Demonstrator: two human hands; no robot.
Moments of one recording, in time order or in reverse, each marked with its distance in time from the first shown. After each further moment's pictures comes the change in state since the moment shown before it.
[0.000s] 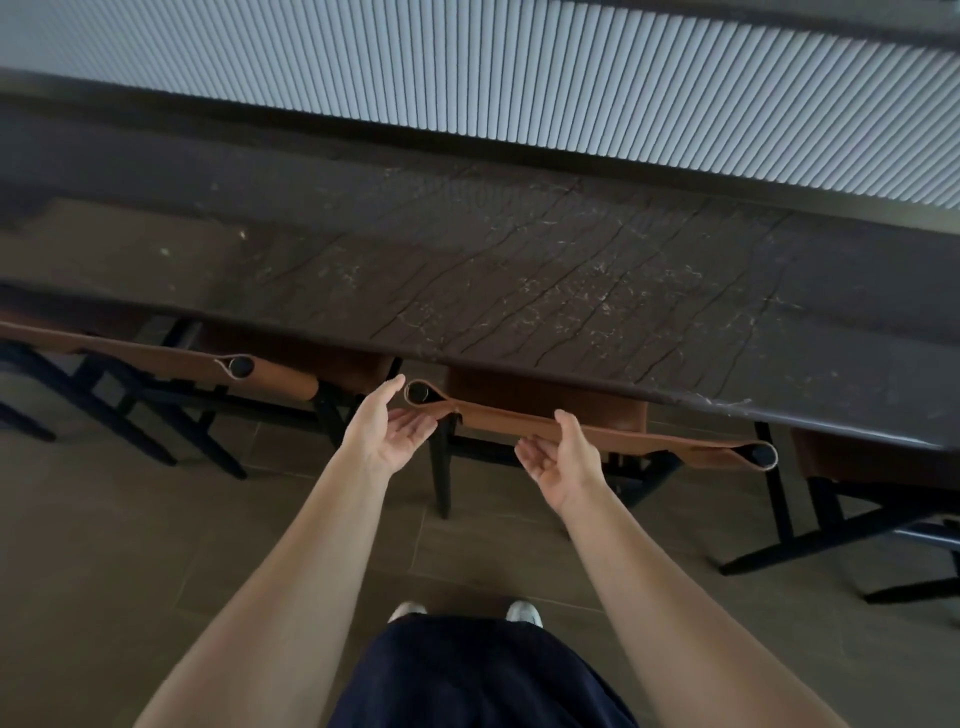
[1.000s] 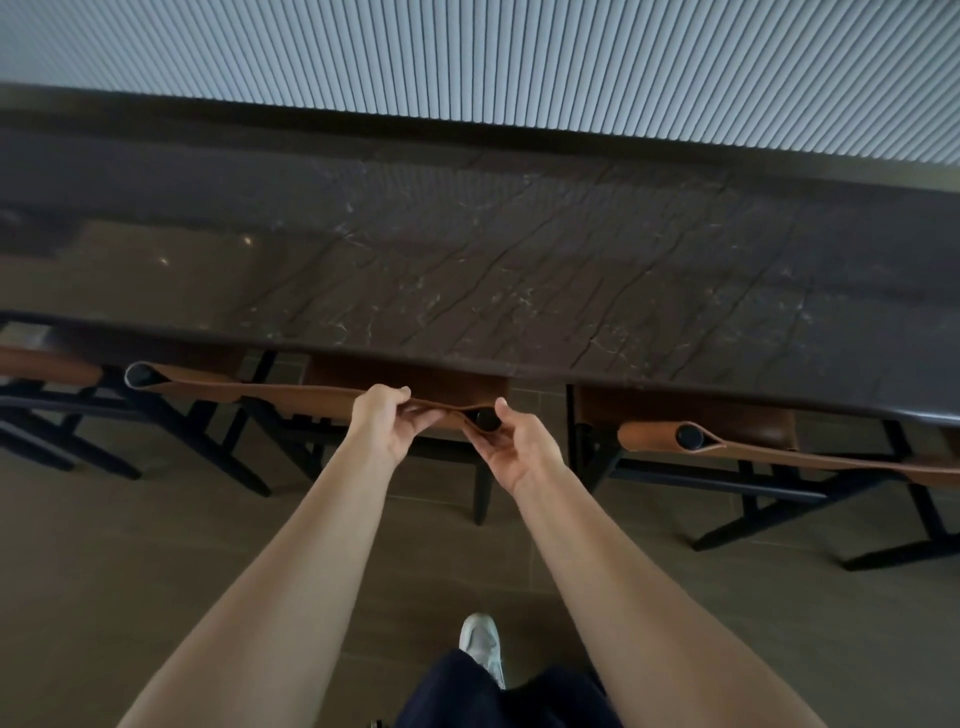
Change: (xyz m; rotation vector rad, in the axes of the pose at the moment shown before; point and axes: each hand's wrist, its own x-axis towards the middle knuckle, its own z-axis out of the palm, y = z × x) left_hand 0.061 0.261 -0.145 0.165 0.011 0.130; right_hand -0.014 0.187 0.310 0.161 -0.134 0.136
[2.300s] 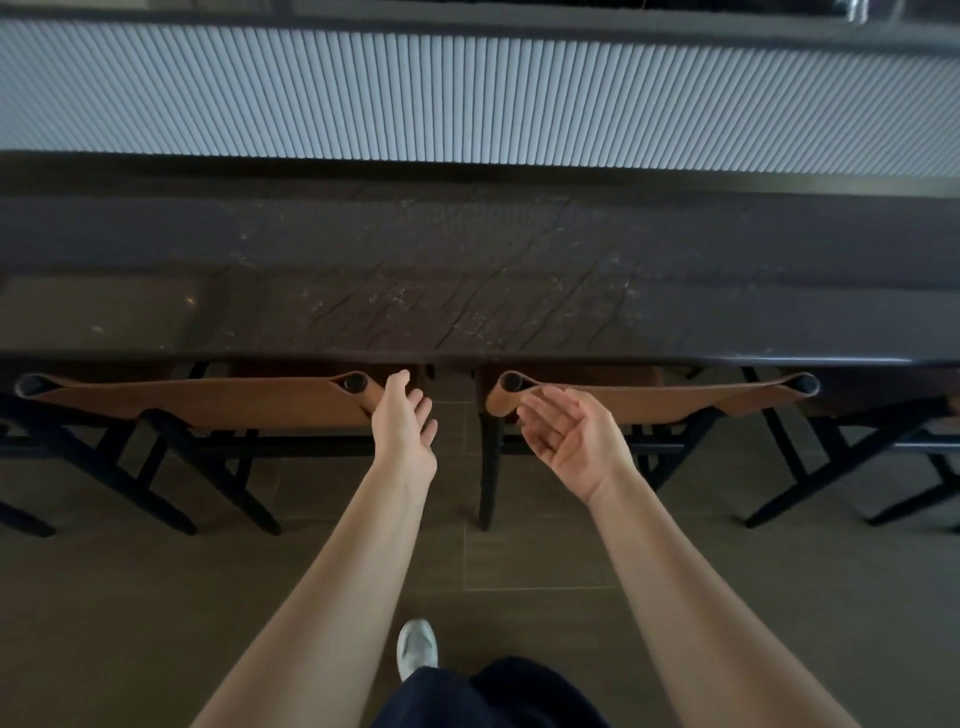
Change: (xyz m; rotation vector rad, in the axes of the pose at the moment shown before) left_hand -0.146 -0.147 0.107 0.079 -0.045 0.105; right_hand -0.125 -0.122 -0.202 -0.100 -0.122 -0.314
